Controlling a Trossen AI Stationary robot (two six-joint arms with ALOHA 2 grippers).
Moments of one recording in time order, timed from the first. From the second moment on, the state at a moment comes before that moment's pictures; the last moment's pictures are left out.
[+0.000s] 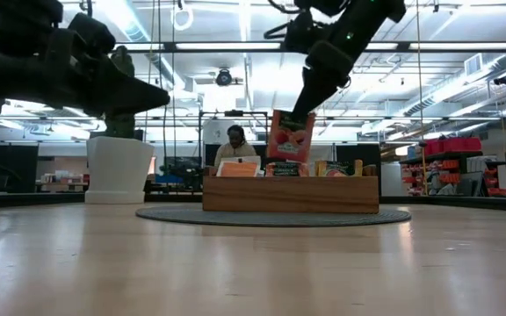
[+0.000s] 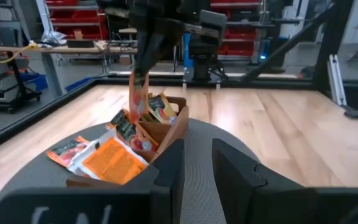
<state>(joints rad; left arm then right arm) -0.22 1.30 0.09 1.18 -0.36 -0.03 -0.08 1.57 1.16 -0.51 0.18 -0.08</state>
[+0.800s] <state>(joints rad) -0.15 1.29 0.09 1.21 -0.36 0.03 -0.15 1.73 1.17 -0.50 0.06 -0.14</state>
